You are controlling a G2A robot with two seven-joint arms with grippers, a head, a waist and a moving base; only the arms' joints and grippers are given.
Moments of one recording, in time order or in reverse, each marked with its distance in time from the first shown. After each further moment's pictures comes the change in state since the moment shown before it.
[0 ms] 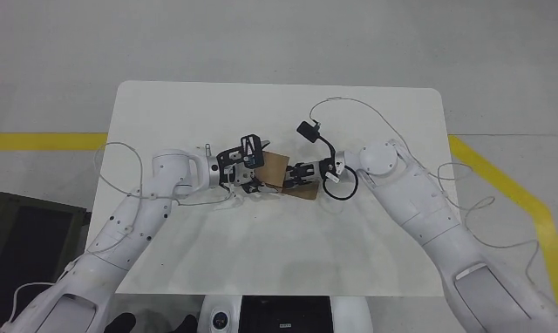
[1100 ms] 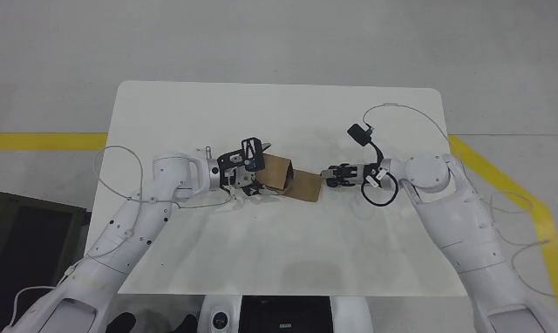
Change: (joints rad) left arm 0.027 -0.001 -0.018 -0.031 0.014 0.001 -0.007; right arm -0.263 0.161 0.346 -0.307 -0.242 0.226 0.024
